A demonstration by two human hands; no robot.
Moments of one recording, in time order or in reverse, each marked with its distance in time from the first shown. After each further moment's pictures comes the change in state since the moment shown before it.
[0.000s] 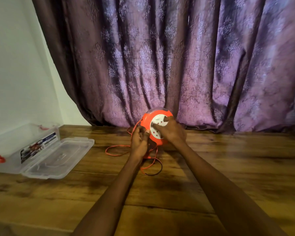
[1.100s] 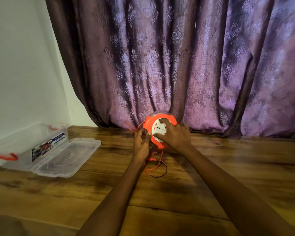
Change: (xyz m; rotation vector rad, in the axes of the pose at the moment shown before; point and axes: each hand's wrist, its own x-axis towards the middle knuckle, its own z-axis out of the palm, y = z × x) left_hand 0.000 -0.002 -0.010 -0.027 0.069 0.020; right_hand 0.004 0.009 0.005 -0.554 0.118 -0.396
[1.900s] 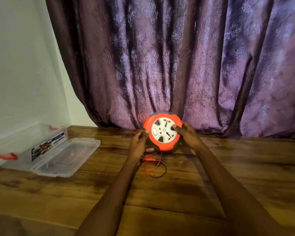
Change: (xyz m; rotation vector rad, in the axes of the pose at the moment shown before) left_hand 0.006 0.000 -0.015 -0.111 -0.094 -0.259; right_hand -0.001 0.055 0.011 1.429 -0.156 0.309
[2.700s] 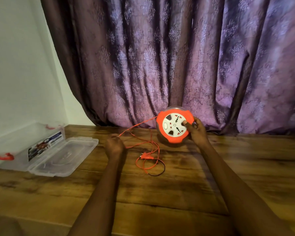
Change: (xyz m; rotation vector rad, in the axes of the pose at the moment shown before) left_hand 0.016 0.015 -0.065 0.528 0.576 0.027; right_hand 0.005 0.002 -0.029 0.056 0.218 -0.157
